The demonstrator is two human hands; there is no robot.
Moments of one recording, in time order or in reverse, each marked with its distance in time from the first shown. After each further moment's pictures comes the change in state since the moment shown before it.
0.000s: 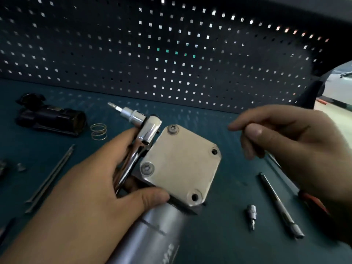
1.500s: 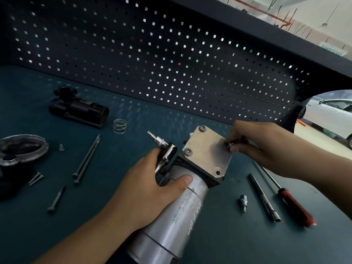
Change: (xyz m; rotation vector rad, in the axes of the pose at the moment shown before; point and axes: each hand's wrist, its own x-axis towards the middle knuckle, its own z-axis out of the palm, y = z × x) left_hand -0.029 -0.013 -0.003 -0.086 -0.023 -0.158; right_hand 0.027 -0.051 0.010 -0.714 -0.429 0.117
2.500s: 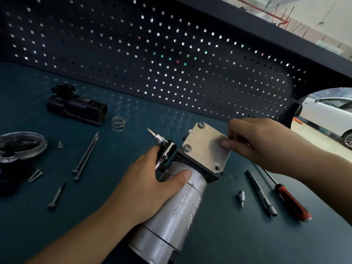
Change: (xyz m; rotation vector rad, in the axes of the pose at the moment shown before) left_hand 0.001 -0.004 0.002 0.005 -0.022 -0.010; right_hand 0.003 -0.010 0.003 -0.288 0.012 0.024
